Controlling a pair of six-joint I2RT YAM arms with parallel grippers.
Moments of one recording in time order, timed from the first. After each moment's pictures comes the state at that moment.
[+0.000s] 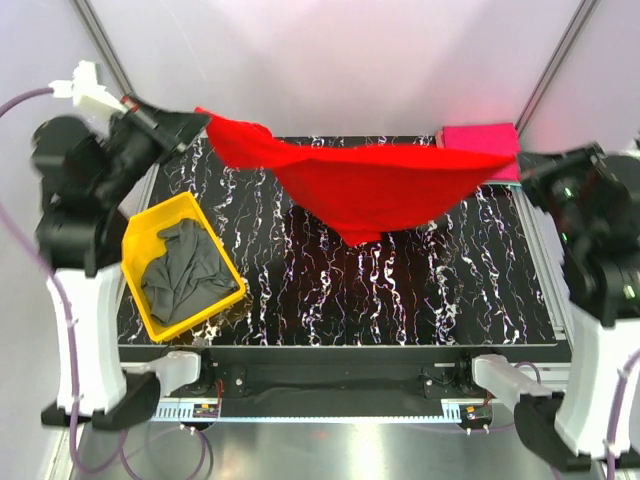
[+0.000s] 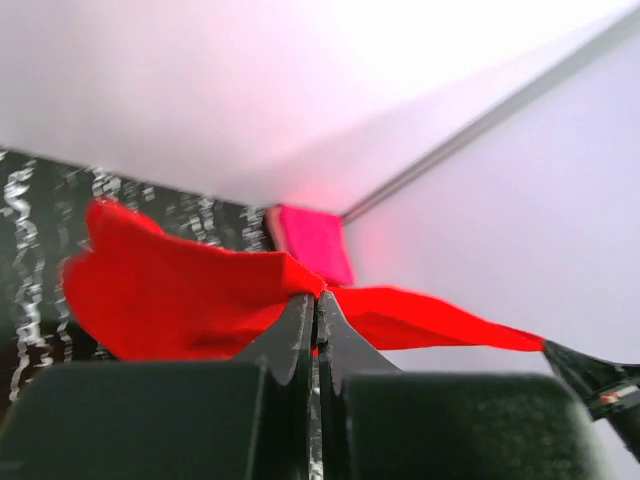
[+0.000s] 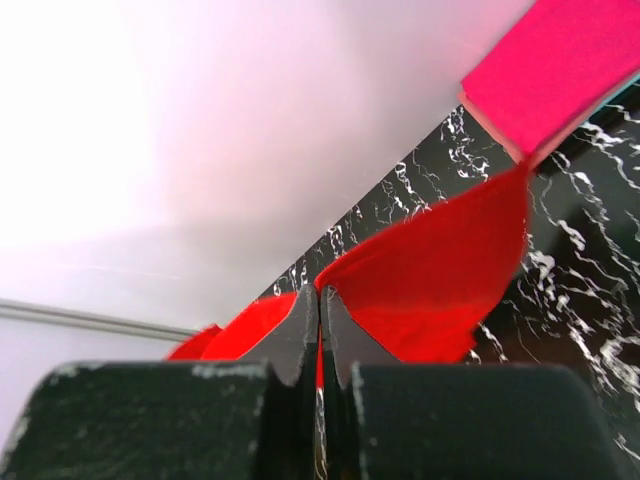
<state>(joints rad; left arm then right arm) -0.07 1.19 1.88 -0.67 0.36 -0.79 0.06 1.07 1.85 -0.96 0.20 0.87</state>
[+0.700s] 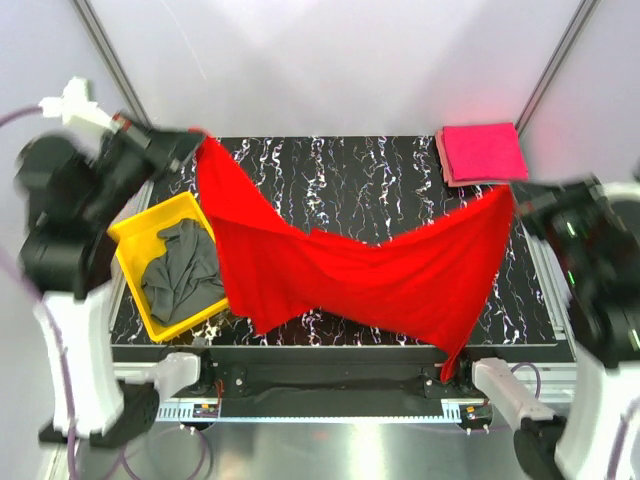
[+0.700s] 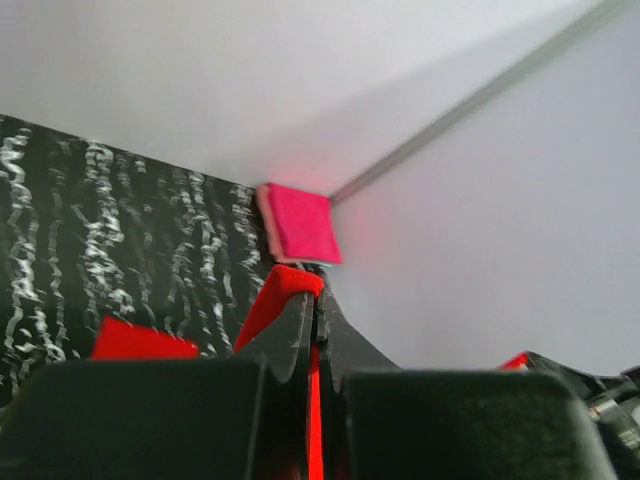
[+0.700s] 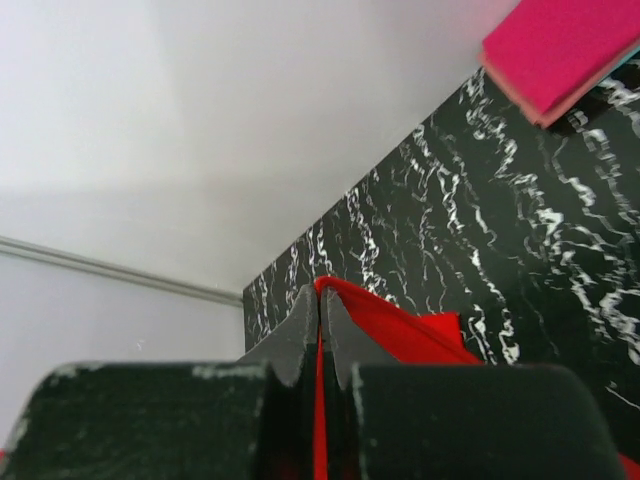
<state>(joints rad) -0.08 1.05 1.89 -0.83 0.36 -0.82 0.06 0.84 1.79 -1.08 0.13 0.89</state>
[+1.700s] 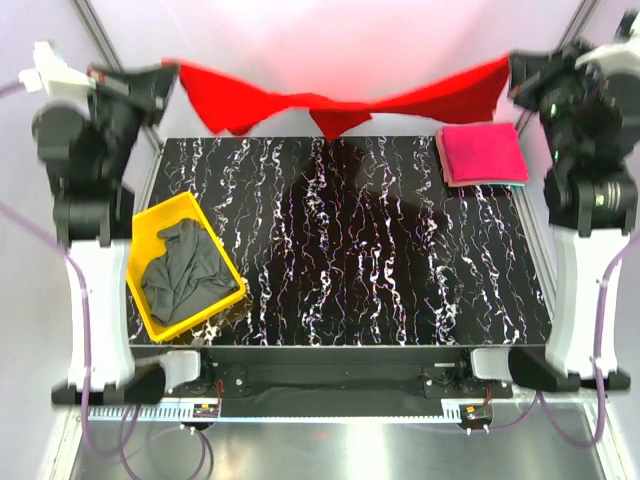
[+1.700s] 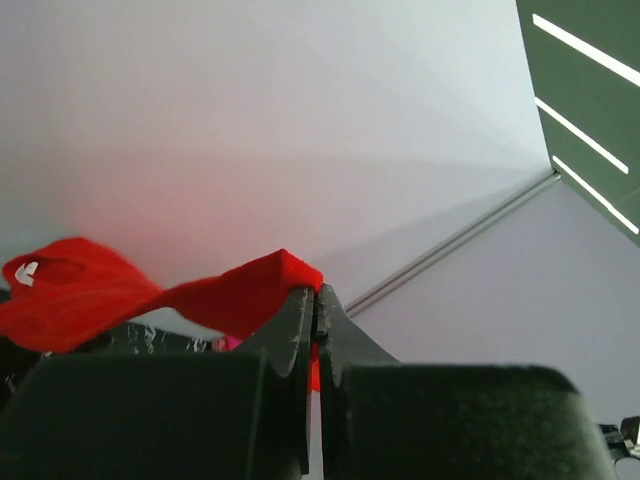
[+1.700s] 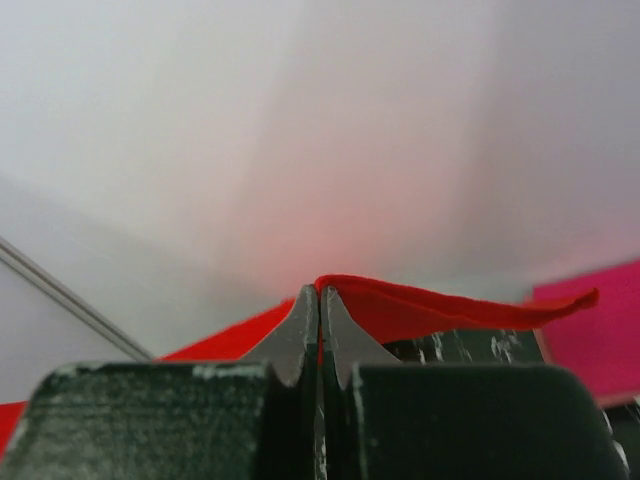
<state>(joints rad) 0.02 1.27 1.85 -0.28 0.23 -1.02 0.04 1.38 2.12 -0.50 0.01 0.49</state>
